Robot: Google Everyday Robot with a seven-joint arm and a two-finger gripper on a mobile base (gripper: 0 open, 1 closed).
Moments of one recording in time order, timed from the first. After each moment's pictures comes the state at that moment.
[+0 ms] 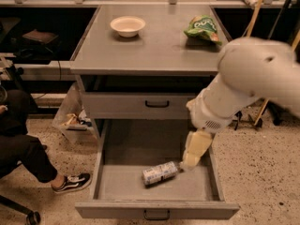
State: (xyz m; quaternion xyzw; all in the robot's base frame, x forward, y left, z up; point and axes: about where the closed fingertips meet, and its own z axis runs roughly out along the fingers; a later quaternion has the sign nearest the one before) arm 0.466 -0.115 0.784 -0.64 0.75 0.07 0.15
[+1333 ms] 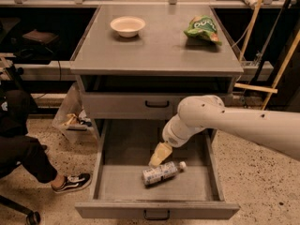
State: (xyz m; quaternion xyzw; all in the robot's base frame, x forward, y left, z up) arm 0.561 -0.049 0.591 -0.53 0.82 0.11 0.19
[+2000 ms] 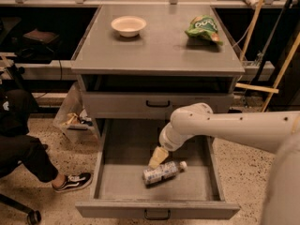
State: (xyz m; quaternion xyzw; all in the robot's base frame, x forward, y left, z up) arm 0.582 -0.049 0.539 -0.54 0.82 0.09 0.19
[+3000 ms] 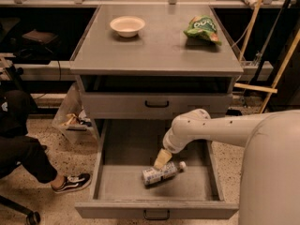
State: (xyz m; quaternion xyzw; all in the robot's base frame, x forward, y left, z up) arm 0.612 -0.066 0.485 -0.53 0.83 0.06 0.19
